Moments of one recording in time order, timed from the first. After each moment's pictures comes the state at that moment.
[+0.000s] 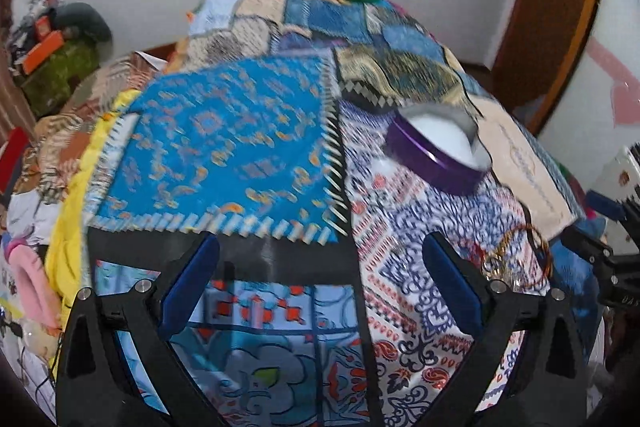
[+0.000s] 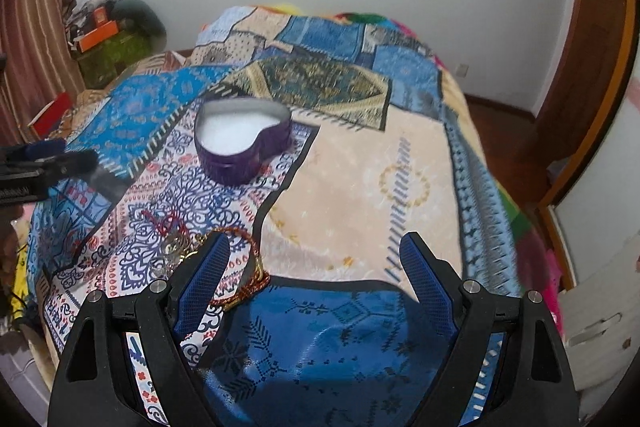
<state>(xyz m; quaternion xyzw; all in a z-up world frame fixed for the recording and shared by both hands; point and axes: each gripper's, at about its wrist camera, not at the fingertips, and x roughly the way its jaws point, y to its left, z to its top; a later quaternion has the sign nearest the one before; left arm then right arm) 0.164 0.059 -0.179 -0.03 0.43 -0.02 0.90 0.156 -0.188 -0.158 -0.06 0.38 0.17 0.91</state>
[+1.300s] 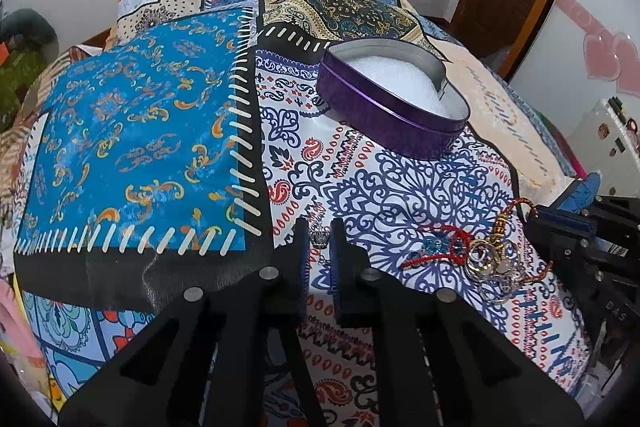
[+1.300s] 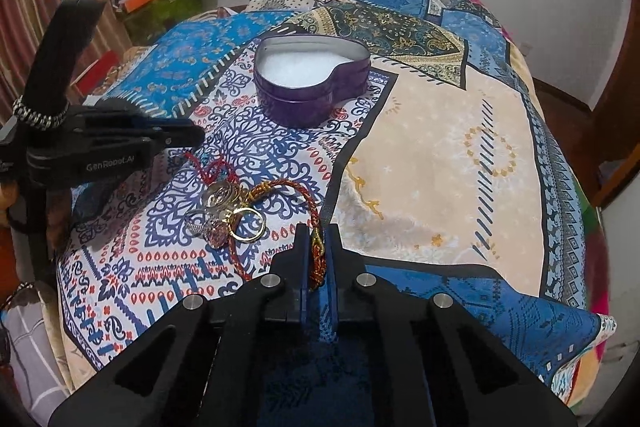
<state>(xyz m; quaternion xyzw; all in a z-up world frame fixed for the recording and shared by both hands) 0.200 0.025 -0.214 -0.01 0.48 -0.10 0.87 0.160 -0.164 -0.187 -0.07 0.43 0.26 0.86</state>
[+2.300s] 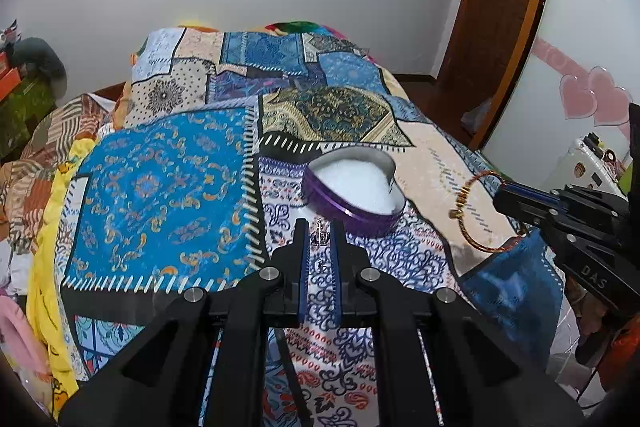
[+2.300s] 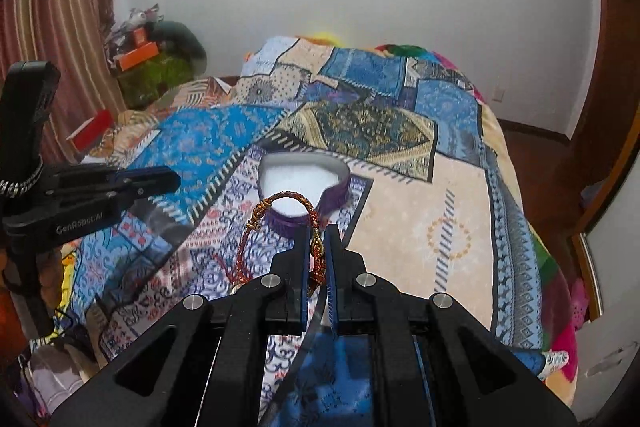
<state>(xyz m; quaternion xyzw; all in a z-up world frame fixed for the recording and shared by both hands) 0.173 0.026 -0.131 -0.02 0.38 -0.11 0.92 0.165 -0.162 -0.120 -0.04 0.33 0.23 0.91</state>
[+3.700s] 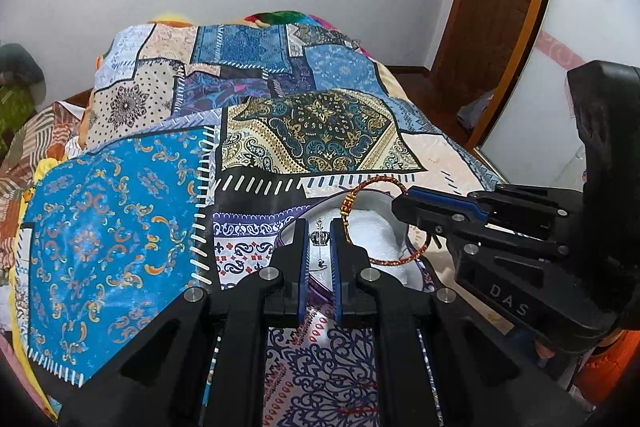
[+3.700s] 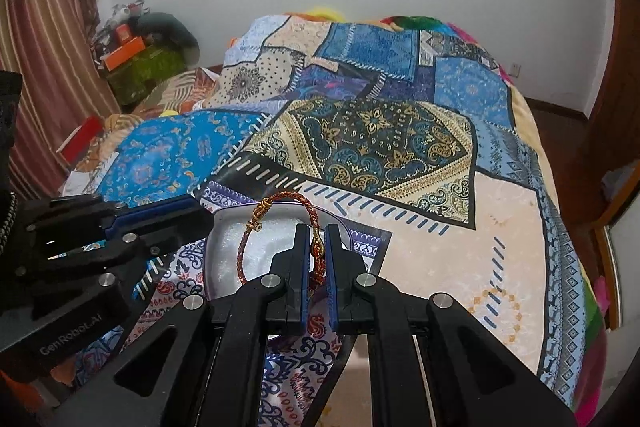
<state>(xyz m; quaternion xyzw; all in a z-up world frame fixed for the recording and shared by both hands) 0.267 -0.002 -0.160 -0.02 0.39 -0.13 0.91 0.267 -0.134 -0.154 -0.02 0.39 0.25 0.89</state>
